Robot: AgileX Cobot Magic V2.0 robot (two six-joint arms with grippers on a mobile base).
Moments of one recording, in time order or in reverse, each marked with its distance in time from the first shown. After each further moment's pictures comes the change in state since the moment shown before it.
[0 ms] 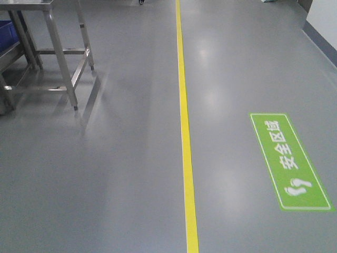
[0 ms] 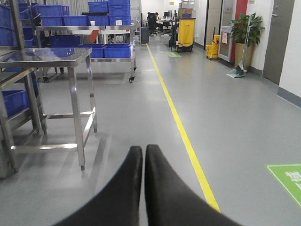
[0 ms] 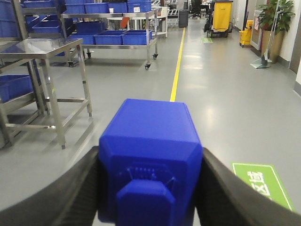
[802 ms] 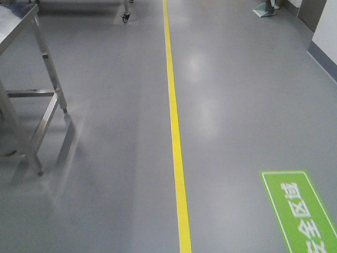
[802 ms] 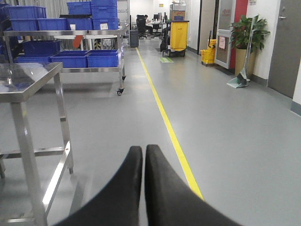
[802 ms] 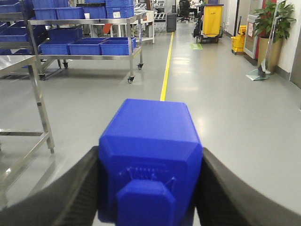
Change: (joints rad) left arm 0.000 0.000 0.000 0.000 0.000 0.000; right arm 0.000 0.000 0.000 0.000 0.000 0.000
